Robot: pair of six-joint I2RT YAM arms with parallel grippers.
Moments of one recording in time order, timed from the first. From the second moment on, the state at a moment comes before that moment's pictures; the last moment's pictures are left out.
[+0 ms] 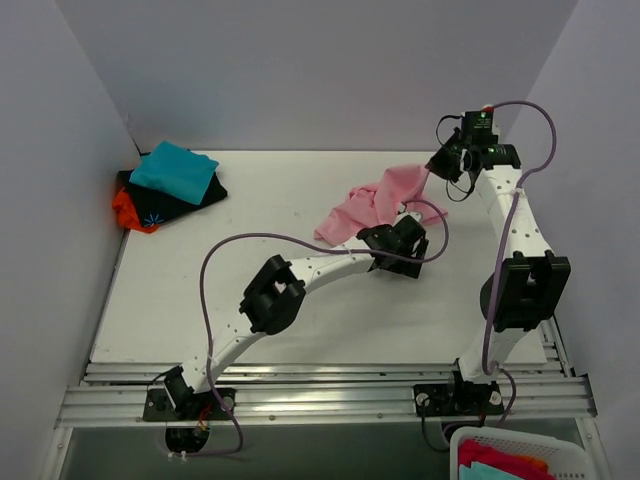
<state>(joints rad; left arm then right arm) -1.03 2.54 2.26 -0.62 -0.17 -0.56 0.01 1.79 1.78 -0.70 -0.05 0.74</state>
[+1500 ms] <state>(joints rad) -0.97 1.34 2.35 -1.26 -0.46 -0.45 0.10 1.19 1.88 -0.77 0.16 0.54</state>
